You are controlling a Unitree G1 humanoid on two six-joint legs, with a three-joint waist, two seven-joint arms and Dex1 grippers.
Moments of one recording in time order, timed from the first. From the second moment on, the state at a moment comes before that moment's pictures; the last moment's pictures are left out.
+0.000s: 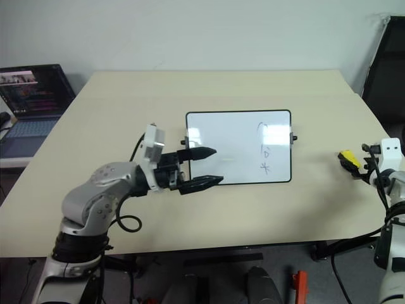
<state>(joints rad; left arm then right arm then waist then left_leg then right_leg) -0.47 0.50 -0.03 -0.28 -0.66 0.63 -0.97 -0.82 -0.84 -0.24 1.25 0.12 0.10 0.75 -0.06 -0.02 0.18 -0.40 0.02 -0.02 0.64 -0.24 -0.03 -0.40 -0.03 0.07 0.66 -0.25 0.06</state>
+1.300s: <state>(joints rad) -0.45 0.50 -0.04 -0.30 -0.65 0.62 -0.93 -0.71 -0.83 -0.24 1.05 0.15 0.27 0.75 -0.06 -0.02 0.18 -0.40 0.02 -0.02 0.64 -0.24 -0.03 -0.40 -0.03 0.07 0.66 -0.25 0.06</state>
